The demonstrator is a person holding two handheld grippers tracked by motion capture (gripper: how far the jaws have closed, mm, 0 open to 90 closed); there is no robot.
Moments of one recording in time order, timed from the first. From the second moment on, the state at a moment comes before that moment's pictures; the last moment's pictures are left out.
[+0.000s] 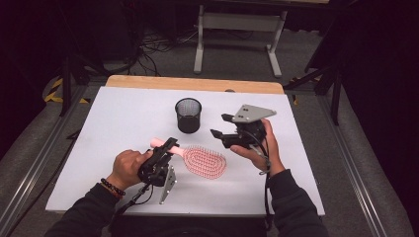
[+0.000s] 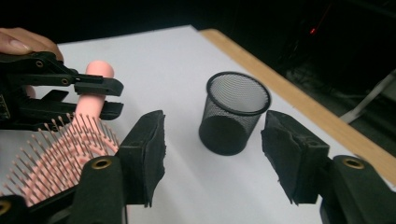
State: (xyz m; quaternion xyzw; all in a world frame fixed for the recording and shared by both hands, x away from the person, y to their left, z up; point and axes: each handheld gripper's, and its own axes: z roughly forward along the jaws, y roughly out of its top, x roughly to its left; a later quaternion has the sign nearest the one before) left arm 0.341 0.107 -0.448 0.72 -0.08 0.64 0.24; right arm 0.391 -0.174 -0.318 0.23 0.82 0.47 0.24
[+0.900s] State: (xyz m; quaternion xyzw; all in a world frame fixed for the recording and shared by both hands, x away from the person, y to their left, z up) left arm 0.347 0.133 -0.420 0.75 0.00 0.50 0.43; right arm 0.365 -0.197 -0.377 0.16 0.78 0.53 0.29
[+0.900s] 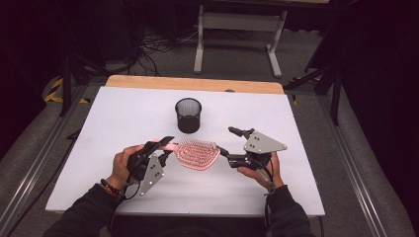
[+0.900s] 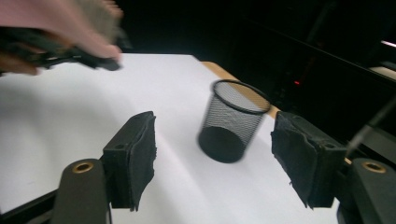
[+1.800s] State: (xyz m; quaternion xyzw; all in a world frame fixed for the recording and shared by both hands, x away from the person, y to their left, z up) left arm 0.372 0.123 -0.435 0.84 -0.01 0.17 0.51; right arm 0.343 -0.168 -0.370 0.07 0.78 0.59 0.21
